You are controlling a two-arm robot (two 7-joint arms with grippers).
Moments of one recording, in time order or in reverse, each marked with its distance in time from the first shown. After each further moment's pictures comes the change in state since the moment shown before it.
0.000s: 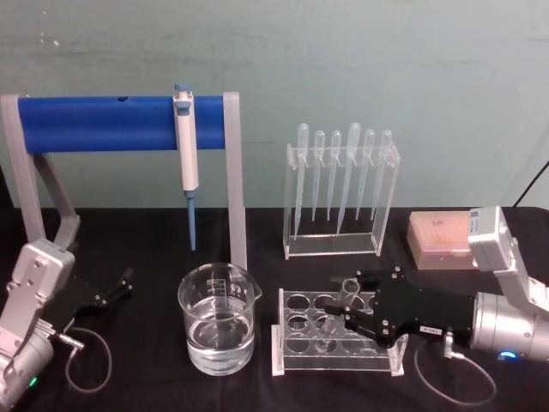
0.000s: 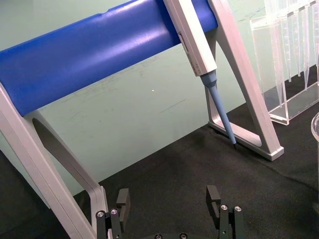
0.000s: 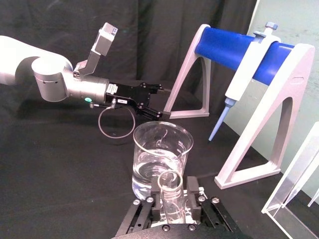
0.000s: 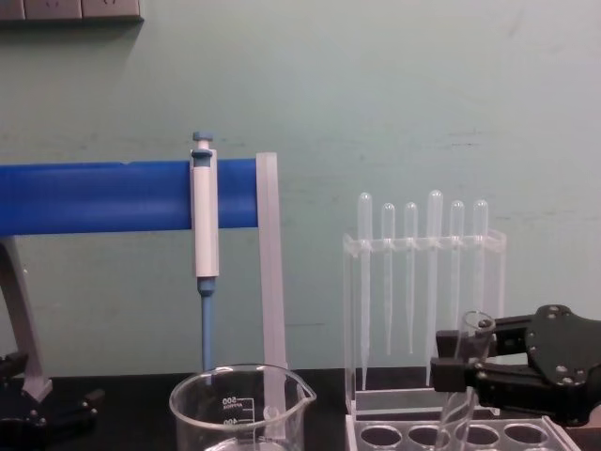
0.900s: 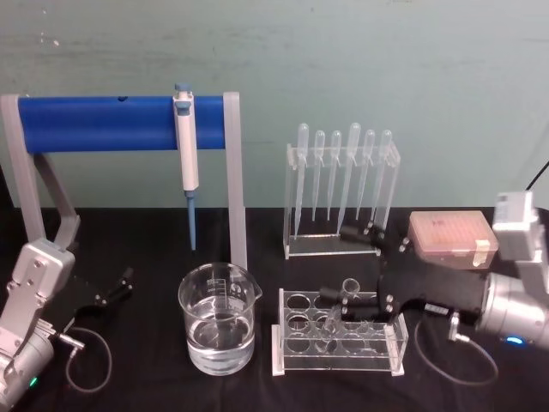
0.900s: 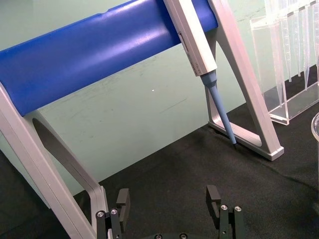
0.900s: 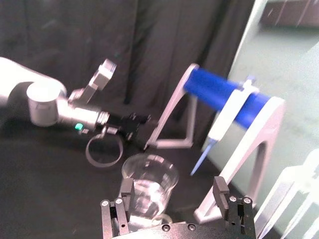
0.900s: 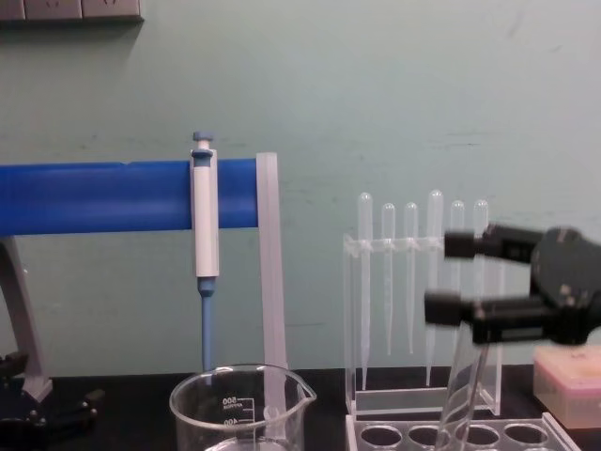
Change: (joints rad) left arm 0.000 0.000 0.000 0.000 0.000 0.000 0.000; right arm -0.044 0.012 0.065 -0.102 -0.005 -0.079 -0.064
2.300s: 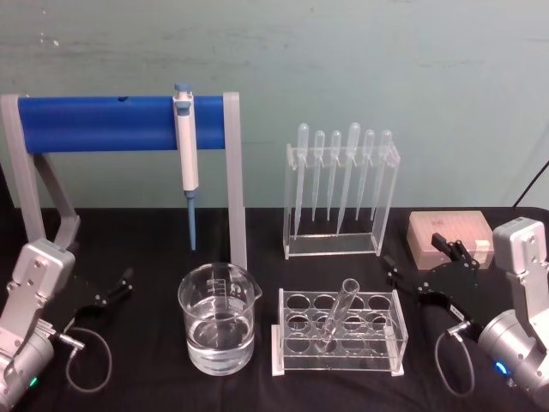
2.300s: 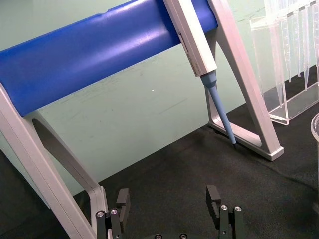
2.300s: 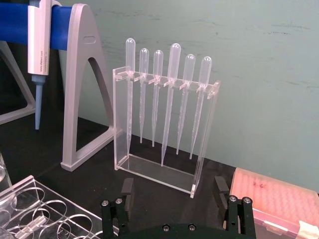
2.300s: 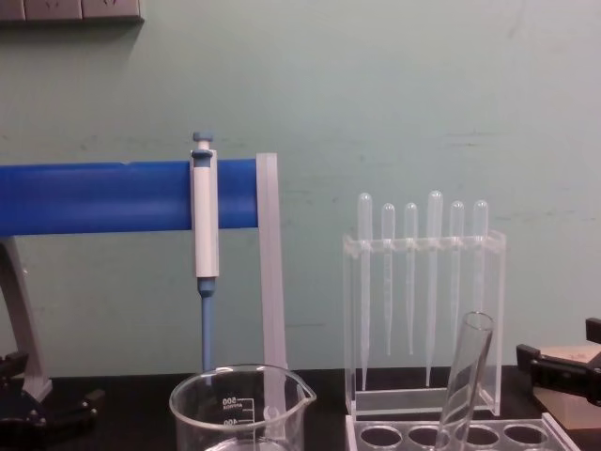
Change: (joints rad) left arm 0.000 0.000 0.000 0.000 0.000 0.000 0.000; right arm -0.214 -0.198 0.185 0.057 -0.180 0.135 -0.605
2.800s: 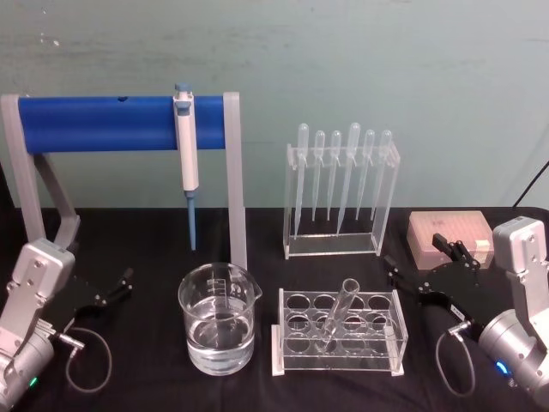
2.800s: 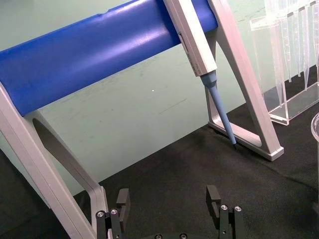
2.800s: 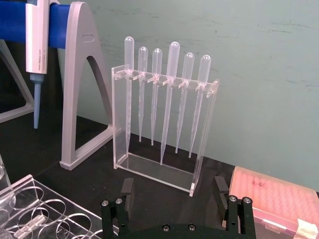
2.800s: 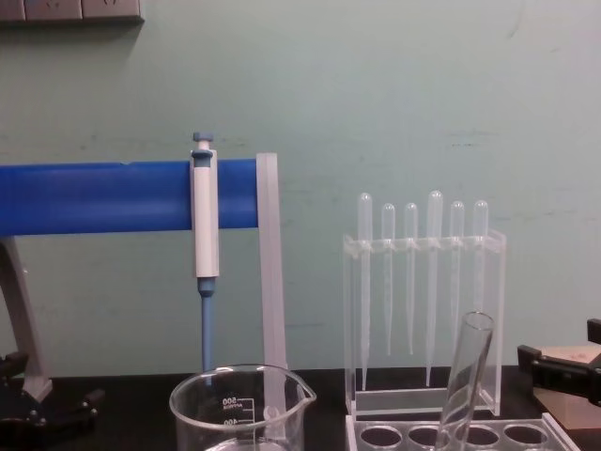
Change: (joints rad) left arm 0.000 0.000 0.000 0.000 0.000 0.000 0.000; right arm -0.001 0.003 0.000 -0.006 0.001 0.012 -0.006
